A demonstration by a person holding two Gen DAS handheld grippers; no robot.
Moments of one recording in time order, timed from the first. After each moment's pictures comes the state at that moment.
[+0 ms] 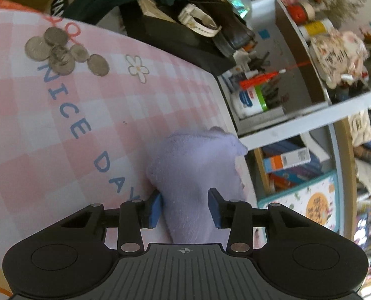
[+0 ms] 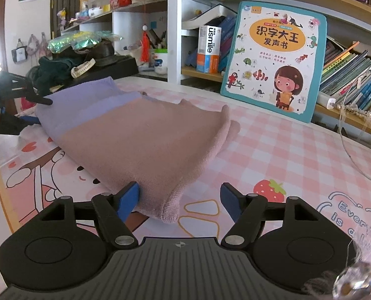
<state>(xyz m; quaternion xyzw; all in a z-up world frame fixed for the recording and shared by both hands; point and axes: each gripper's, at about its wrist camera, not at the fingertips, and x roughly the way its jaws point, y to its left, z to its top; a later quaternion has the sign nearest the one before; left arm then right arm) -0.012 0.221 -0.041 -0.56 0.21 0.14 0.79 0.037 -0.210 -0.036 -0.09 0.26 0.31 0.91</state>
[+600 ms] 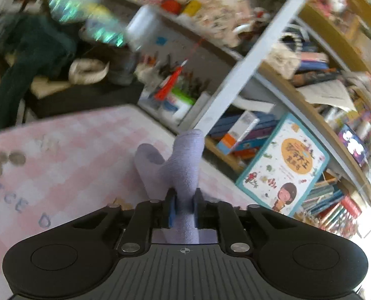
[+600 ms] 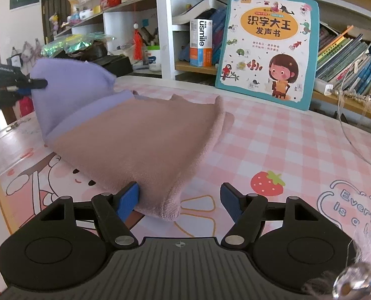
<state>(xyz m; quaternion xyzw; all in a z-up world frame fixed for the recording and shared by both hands) -0.002 0.170 0.016 -0.34 0.19 0.08 0.92 0.045 -0.217 -0.037 -0.06 0.28 0.31 0.91</state>
